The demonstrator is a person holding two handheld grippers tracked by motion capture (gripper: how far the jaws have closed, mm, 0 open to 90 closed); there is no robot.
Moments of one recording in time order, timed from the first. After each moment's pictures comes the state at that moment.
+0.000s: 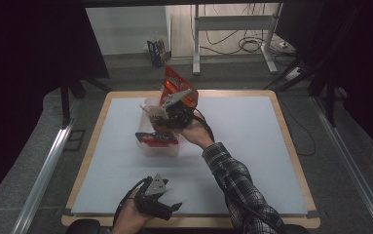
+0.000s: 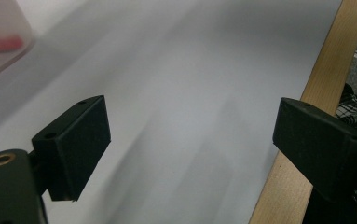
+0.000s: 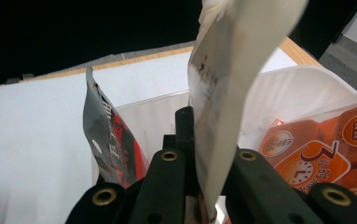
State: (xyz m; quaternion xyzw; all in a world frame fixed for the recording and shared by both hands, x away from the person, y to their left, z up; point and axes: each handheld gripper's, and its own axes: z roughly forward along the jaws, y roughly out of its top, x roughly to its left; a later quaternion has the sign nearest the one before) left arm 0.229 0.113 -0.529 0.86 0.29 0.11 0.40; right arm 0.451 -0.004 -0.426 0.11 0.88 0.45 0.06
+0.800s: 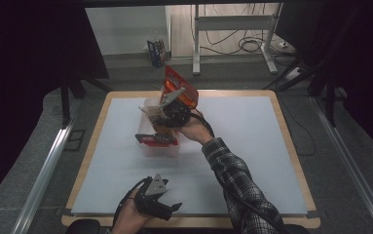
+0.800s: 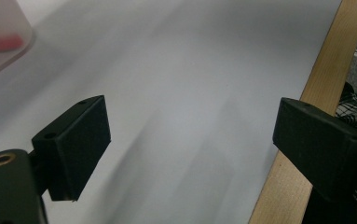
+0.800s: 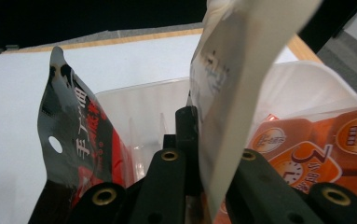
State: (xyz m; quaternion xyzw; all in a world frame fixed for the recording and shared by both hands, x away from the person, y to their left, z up) left arm 0.229 0.113 -0.529 0.87 0.28 0.11 0.40; right arm 0.459 0.005 -0.426 0.08 0.90 0.42 0.08
